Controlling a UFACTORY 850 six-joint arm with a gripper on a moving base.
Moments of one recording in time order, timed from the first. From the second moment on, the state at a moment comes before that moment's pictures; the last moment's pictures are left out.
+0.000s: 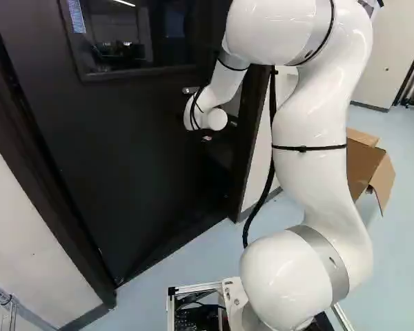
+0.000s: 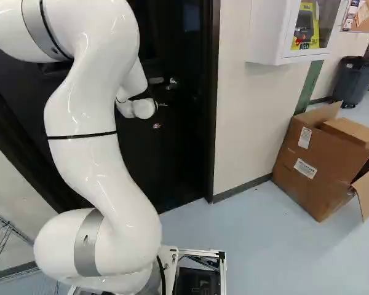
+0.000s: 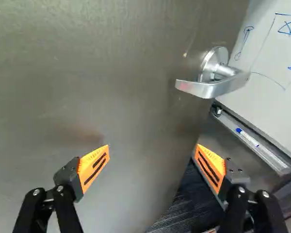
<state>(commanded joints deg) 10.4 -25.0 -57.7 -3.6 42.3 0.0</state>
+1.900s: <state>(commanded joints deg) 15.2 -28.3 -61.8 -4.0 42.2 0.0</state>
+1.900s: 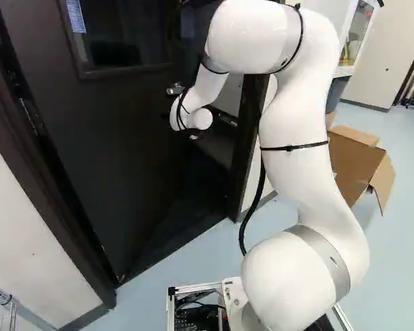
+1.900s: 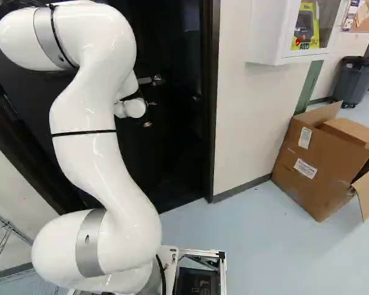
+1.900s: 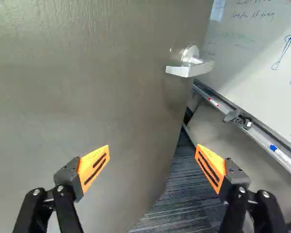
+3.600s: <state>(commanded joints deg) 10.6 -4.4 -33.8 -0.8 42.2 0.0</state>
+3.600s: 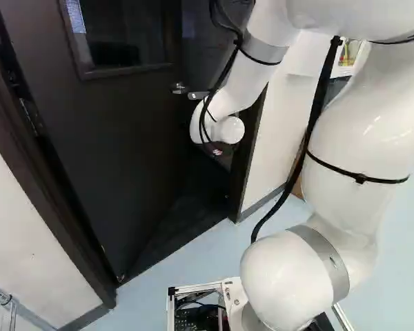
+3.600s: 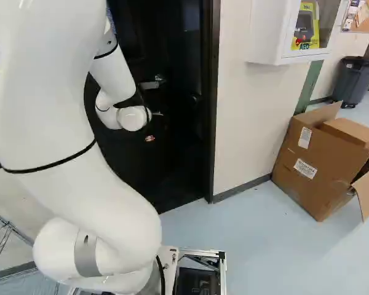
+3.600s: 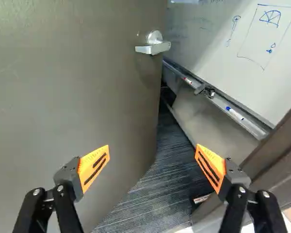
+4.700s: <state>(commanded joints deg) 5.5 11.1 -18.6 -9.5 44.7 0.0</state>
